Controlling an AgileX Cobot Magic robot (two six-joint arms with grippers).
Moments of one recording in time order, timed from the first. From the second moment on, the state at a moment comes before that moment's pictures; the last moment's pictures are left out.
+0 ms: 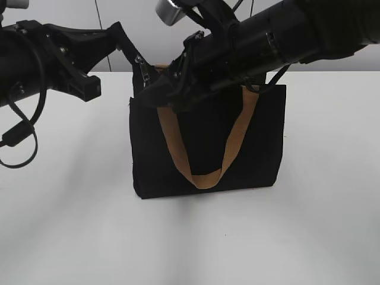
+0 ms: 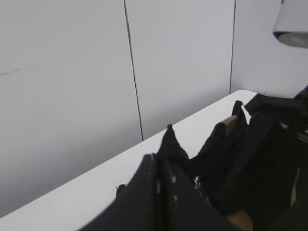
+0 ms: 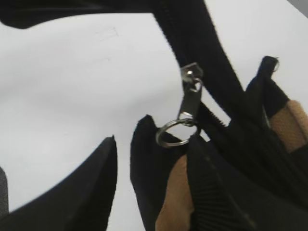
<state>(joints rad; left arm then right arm) -0.44 1.35 -0.61 0.43 -0.61 -0.12 0.50 1.75 -1.19 1.21 0.56 -1.48</state>
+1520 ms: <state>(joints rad) -0.44 1.35 -0.61 0.43 -0.64 -0.12 0.50 1.80 -1.19 1.40 0.51 -1.46</state>
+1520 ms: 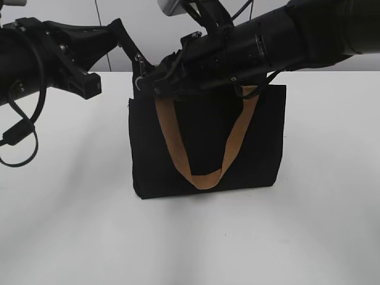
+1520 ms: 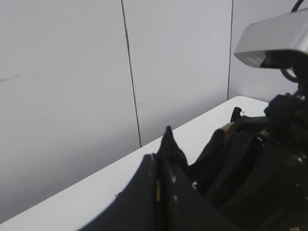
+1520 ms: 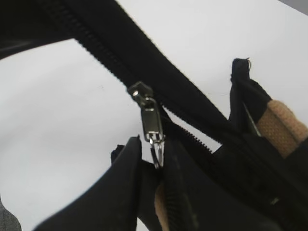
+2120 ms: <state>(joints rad) -0.44 1.35 -0.61 0.42 -0.54 -0.12 0.50 1.80 -1.19 1.38 0.51 -1.43</state>
